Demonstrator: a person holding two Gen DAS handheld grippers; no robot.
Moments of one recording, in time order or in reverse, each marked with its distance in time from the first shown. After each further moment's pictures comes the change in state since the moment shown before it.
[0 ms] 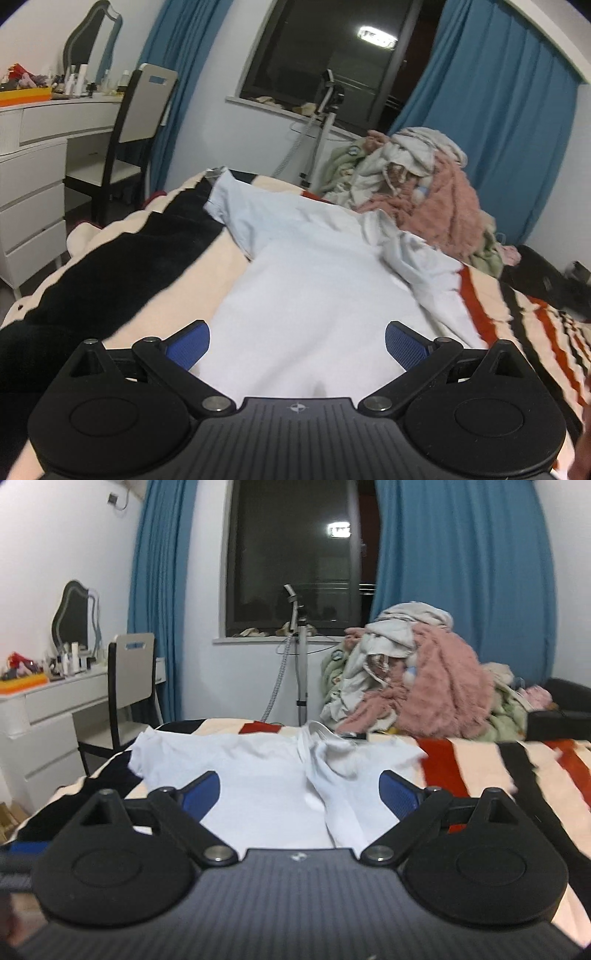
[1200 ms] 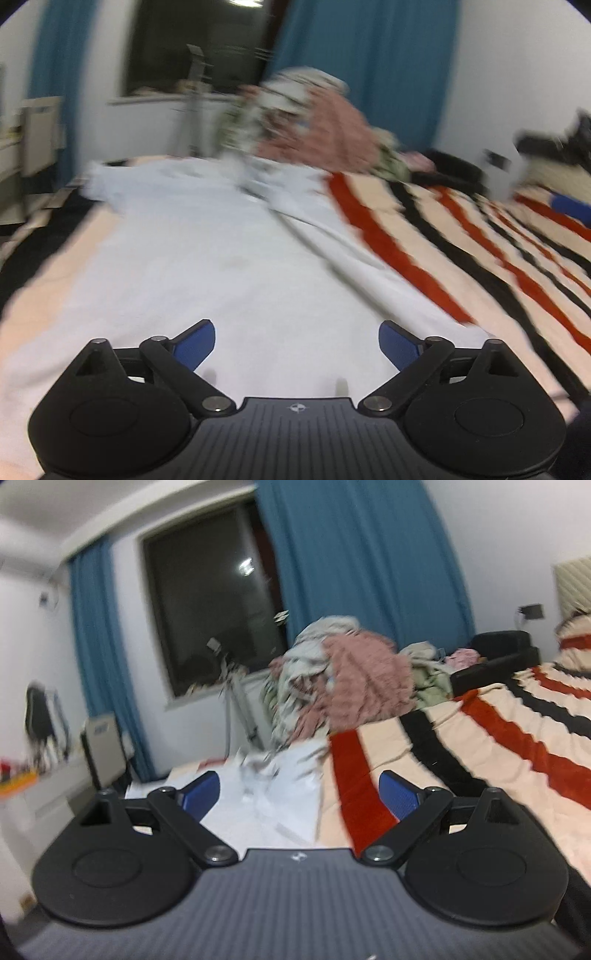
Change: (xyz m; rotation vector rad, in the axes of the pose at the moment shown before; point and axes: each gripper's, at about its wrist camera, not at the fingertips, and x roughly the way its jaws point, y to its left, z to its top) left arm -0.080 -0.129 -0.091 0.333 0.148 -0.254; right arm -0.164 -0.126 -0.027 0.343 -0.139 -0.125
